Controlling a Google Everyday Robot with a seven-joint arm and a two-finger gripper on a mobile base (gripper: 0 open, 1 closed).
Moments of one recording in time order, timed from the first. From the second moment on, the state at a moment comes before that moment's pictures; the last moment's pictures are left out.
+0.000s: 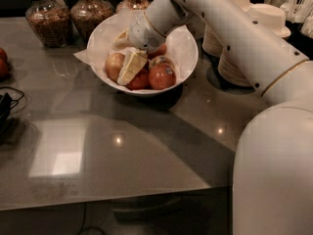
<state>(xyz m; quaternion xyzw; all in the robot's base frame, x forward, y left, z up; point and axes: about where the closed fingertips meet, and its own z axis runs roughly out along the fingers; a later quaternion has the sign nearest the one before) 0.644 0.087 0.892 -0.75 0.54 0.23 0.31</state>
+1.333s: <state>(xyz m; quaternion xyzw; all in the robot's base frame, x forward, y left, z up) 0.646 0.087 0.884 -0.74 0.55 0.23 0.31</state>
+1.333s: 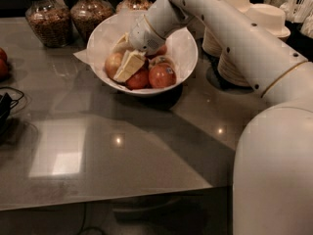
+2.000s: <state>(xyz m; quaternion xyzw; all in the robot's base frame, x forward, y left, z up) 0.646 0.087 0.888 -0.74 0.55 0.23 0.31</state>
